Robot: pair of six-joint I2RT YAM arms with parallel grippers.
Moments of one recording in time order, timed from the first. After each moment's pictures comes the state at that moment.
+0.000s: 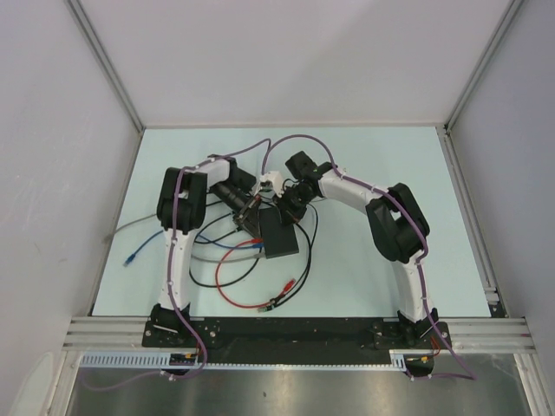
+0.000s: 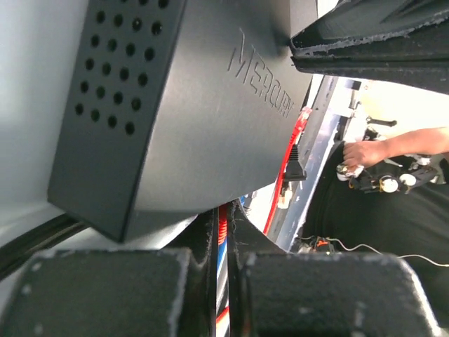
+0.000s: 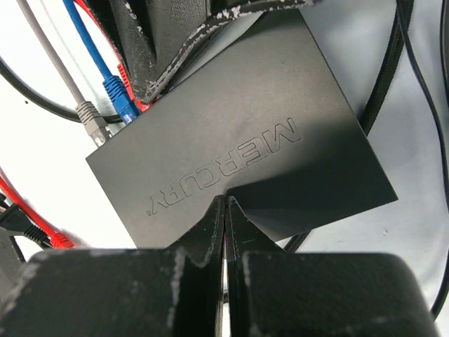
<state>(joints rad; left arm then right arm) -0.23 2.42 1.74 -1.39 0.96 0.68 0.64 2.12 1.62 -0.65 -0.57 -0.38</state>
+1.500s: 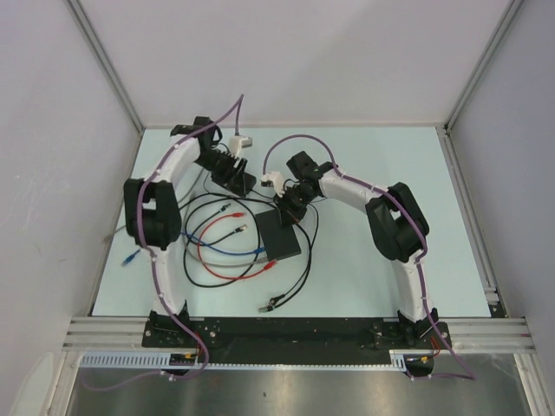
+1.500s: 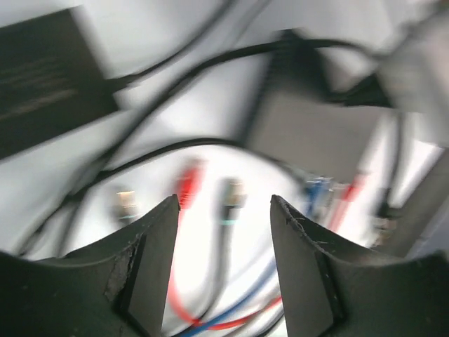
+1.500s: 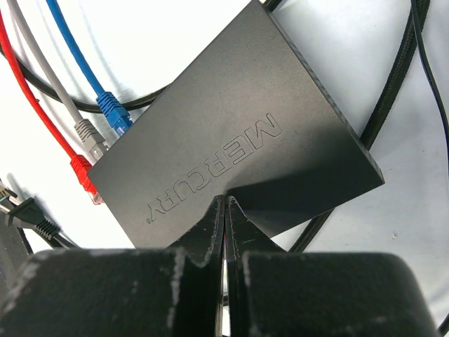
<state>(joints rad) -0.14 2.14 1.88 -1.14 0.60 0.53 0.63 2.13 1.62 -0.65 -0.60 -0.37</state>
